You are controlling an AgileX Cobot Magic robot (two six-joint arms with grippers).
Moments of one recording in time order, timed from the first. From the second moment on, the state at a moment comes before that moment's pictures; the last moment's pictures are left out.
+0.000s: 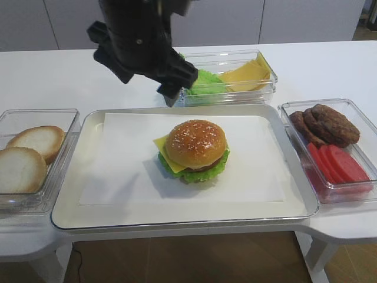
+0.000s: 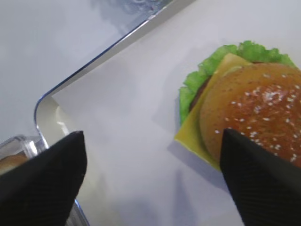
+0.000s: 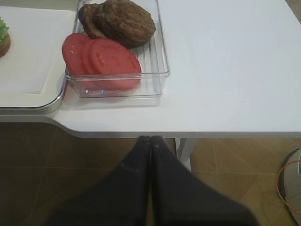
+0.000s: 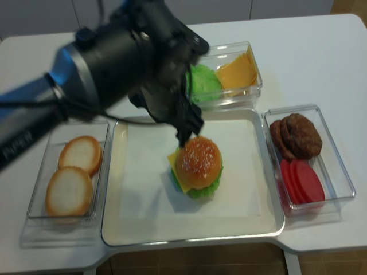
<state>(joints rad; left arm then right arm) -0.72 1.75 -1.66 0.34 1.19 -0.30 0.11 -0.03 -0.47 -0.03 1.15 0.02</state>
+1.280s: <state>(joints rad) -0.05 1.37 -1.46 0.13 1.25 -0.20 0.11 -0.03 -0.47 -0.03 1.15 0.02</state>
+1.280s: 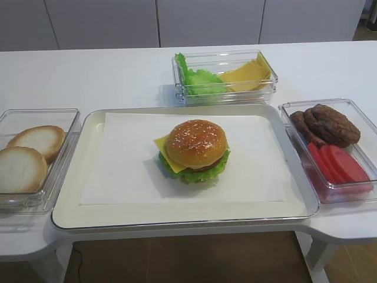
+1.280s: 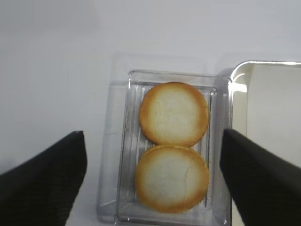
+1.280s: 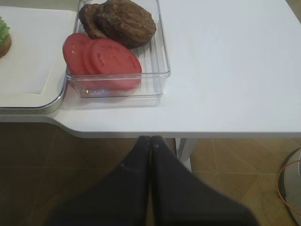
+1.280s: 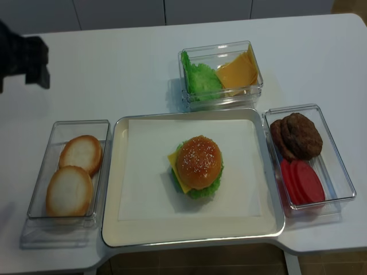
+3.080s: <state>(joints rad) -0.04 -0.01 -0.64 0.18 1.28 -0.20 0.11 -0.03 -0.47 -0.03 1.15 0.02</state>
